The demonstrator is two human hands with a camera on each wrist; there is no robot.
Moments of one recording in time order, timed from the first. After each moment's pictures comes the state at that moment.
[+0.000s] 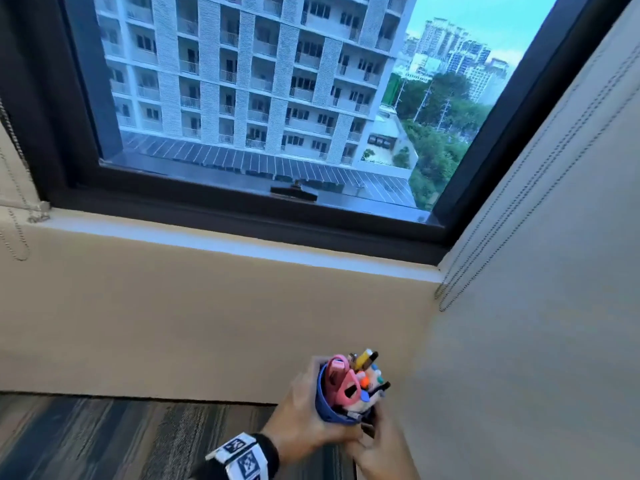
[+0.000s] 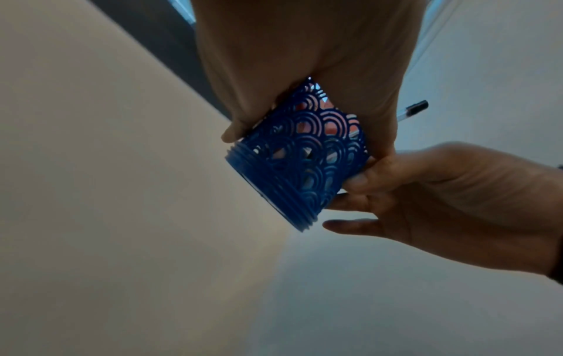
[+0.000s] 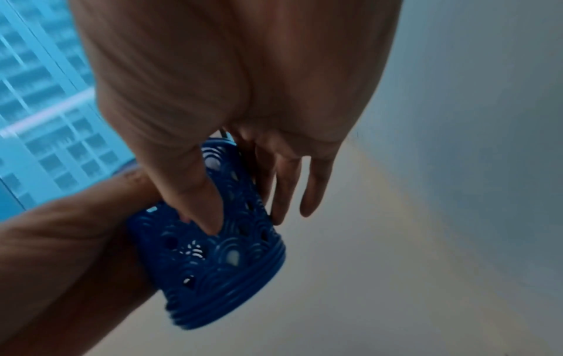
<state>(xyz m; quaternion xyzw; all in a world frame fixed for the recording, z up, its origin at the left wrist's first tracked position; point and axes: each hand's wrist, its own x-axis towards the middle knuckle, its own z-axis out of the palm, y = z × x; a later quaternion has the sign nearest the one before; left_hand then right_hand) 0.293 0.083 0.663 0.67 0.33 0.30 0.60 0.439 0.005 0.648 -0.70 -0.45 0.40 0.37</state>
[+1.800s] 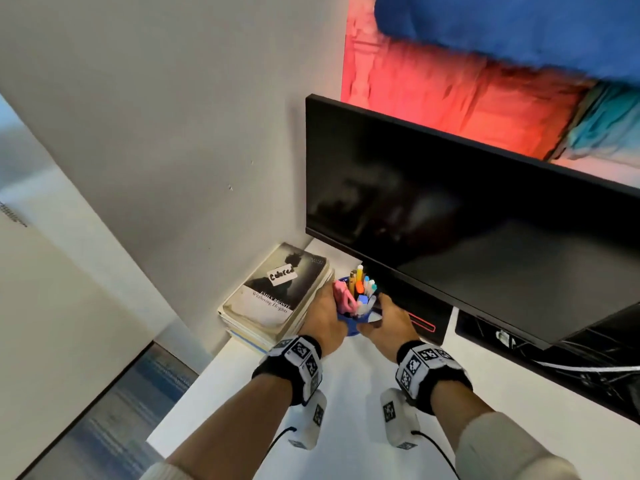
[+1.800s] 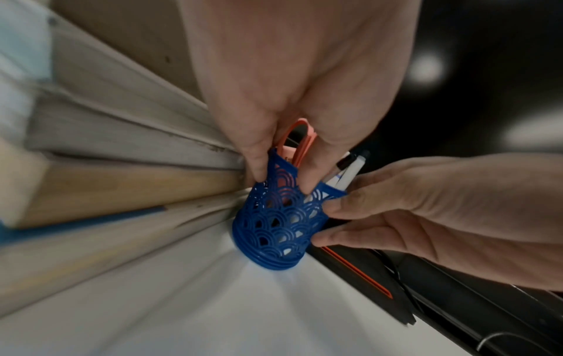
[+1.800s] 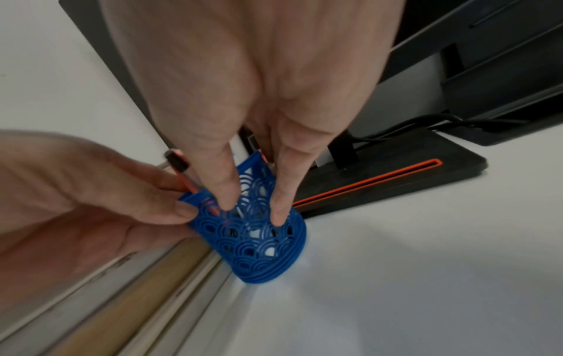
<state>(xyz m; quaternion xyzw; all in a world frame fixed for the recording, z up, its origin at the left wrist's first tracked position) 0.622 -0.494 0.662 0.90 0.07 -0.04 0.43 0.642 -0.641 0.660 -0.91 -0.01 0.15 0.39</state>
